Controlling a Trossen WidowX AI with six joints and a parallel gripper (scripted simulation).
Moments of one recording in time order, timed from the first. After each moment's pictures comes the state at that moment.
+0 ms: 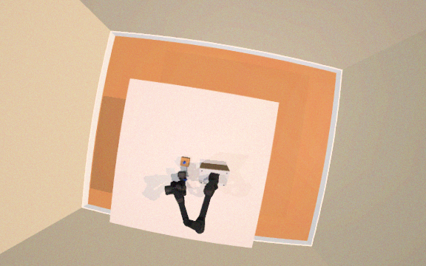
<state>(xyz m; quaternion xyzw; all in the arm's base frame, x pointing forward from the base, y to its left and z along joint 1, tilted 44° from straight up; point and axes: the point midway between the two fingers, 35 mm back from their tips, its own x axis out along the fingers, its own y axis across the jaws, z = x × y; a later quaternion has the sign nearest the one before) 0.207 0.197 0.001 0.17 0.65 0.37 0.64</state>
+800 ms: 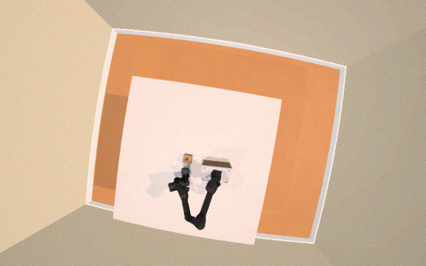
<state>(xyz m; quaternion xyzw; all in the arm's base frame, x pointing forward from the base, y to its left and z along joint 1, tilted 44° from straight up) 0.202 0.211 -0.013 0.17 0.65 0.37 0.64</state>
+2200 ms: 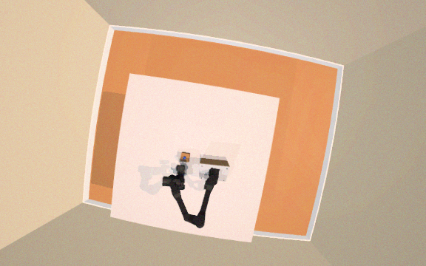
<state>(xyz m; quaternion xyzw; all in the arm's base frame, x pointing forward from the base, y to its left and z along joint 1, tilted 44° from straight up) 0.222 0.148 0.018 0.17 0.65 0.36 0.65</state>
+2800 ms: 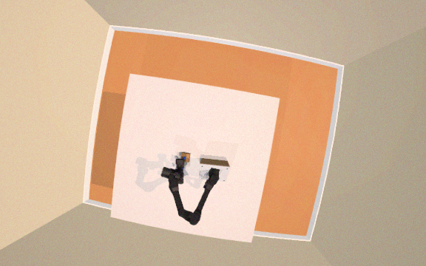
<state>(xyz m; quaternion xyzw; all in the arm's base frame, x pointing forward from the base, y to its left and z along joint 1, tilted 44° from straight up) 0.243 0.101 -0.006 0.17 0.66 0.33 0.65</state>
